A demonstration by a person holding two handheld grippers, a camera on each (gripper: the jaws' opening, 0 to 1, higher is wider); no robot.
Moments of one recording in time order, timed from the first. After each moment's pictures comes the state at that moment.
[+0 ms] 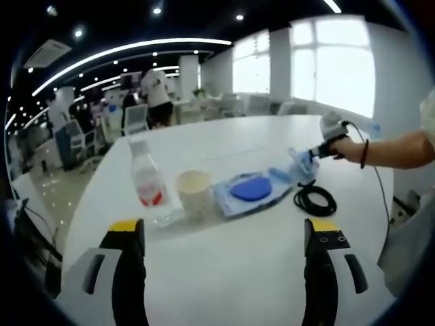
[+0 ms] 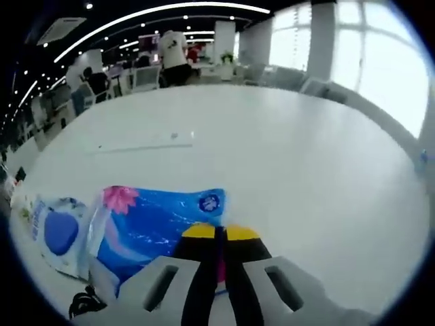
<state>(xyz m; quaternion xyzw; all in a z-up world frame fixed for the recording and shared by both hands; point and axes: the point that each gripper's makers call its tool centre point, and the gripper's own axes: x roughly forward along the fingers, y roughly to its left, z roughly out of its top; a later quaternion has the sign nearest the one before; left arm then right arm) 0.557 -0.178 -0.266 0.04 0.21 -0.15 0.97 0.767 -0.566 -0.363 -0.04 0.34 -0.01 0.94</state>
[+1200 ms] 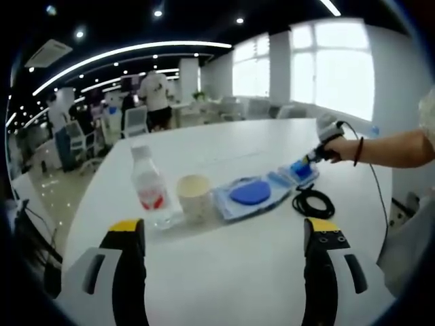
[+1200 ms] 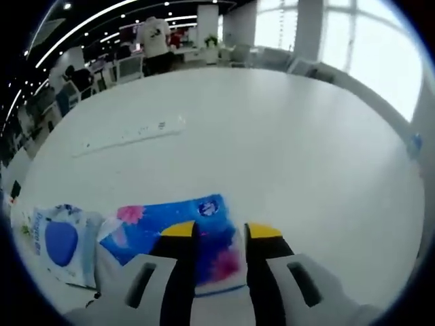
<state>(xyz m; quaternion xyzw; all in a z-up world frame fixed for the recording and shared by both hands) 0.557 -0.179 -0.260 0.03 0.20 -0.15 0.97 0.758 -0.568 -0.365 -0.02 0.38 -0.04 0.93</state>
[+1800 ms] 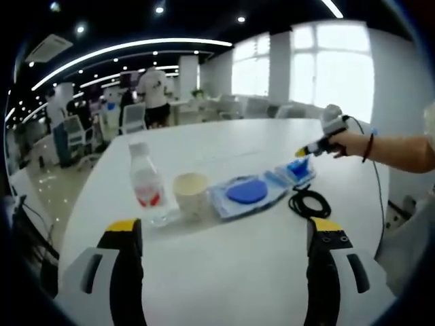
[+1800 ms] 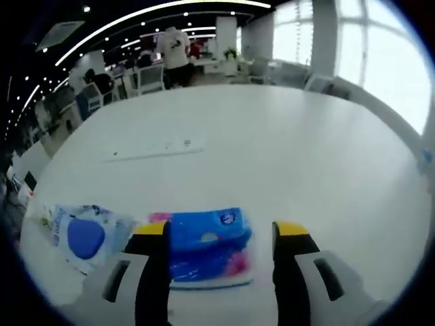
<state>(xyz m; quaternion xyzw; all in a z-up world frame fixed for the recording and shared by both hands) 0.554 -0.183 -0.260 0.02 0.21 -0.16 0.96 0.748 -0.544 -0.325 -0.02 0.34 0.03 0.94</state>
